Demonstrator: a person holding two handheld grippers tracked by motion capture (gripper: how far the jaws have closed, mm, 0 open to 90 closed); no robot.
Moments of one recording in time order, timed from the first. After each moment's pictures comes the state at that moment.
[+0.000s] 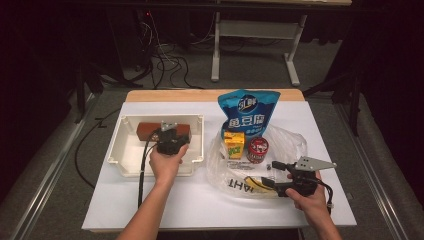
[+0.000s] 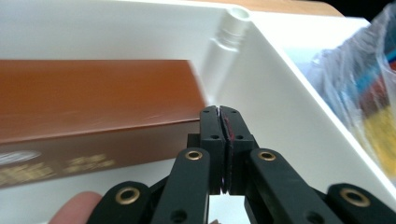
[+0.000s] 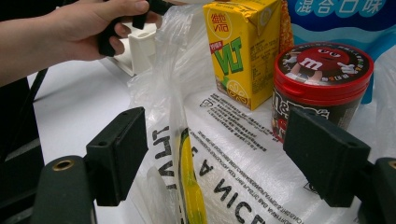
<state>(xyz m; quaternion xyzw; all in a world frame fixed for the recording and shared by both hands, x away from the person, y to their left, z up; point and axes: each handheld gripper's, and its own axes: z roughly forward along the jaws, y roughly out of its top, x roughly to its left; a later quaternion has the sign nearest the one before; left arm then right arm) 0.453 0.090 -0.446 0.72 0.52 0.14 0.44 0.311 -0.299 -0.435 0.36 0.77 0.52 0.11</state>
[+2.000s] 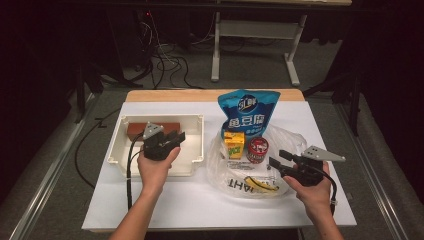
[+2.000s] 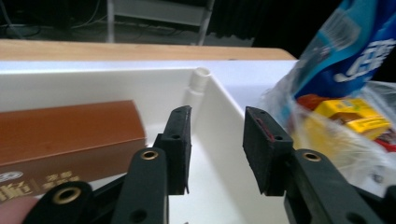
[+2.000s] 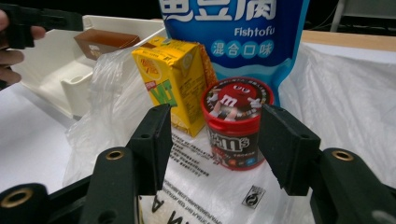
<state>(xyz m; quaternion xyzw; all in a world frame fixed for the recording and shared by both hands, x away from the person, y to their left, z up) 0.409 0.122 -0.406 0.69 0.47 0.16 0.53 0.320 -0.303 -0.407 0.45 0.72 0.49 0.19</state>
